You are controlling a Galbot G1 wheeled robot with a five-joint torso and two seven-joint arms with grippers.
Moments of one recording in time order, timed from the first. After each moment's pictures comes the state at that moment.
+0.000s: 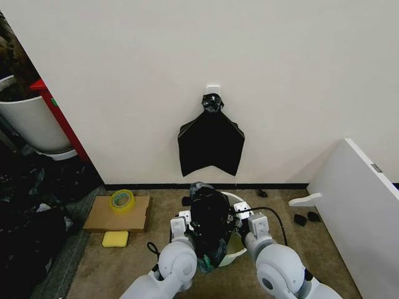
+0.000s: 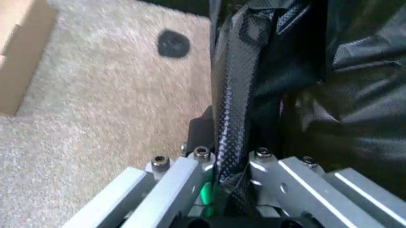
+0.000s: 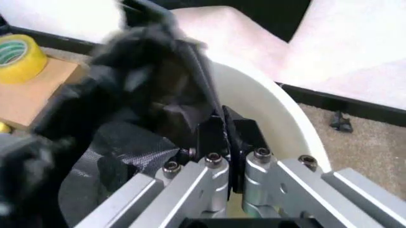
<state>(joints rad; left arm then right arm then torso) 1.16 -1.26 0.09 -1.89 -0.86 0.37 -0.82 -1.28 1.09 0.05 2.18 0.50 -0.66 0.45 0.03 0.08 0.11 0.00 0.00</state>
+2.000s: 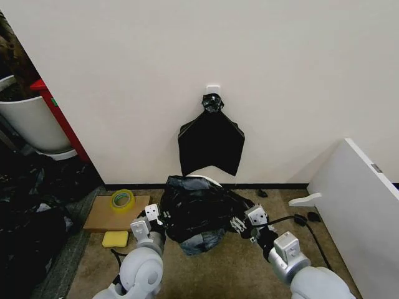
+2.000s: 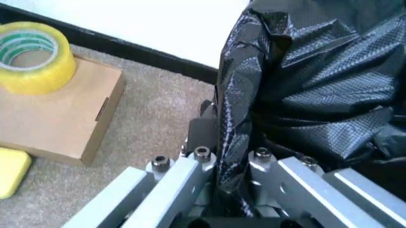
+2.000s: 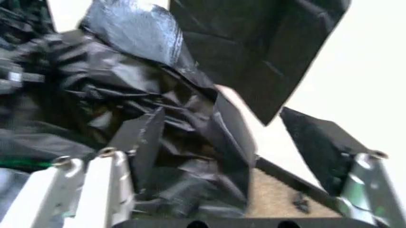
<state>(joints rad) 1.30 -1.14 -0.09 -2.08 -0.82 0.31 -0.72 -1.51 0.92 0.22 2.37 0.19 -0.45 0.16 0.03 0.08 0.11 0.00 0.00</state>
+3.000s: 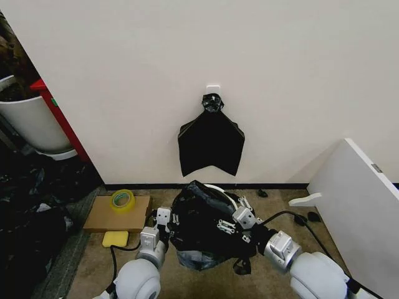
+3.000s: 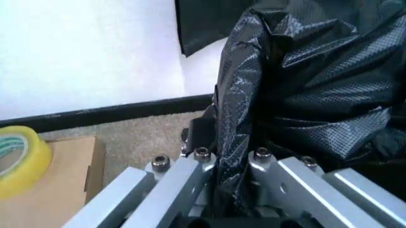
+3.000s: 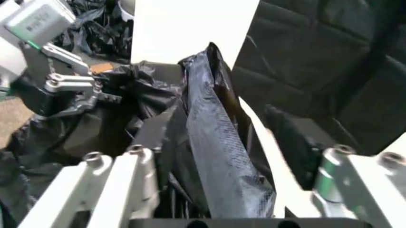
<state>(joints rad) 1.32 -1.03 0.00 -2.07 -0.47 0.25 -0.47 -1.36 0.84 0.15 2.24 0.16 -0.22 -0.10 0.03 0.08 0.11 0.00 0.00</state>
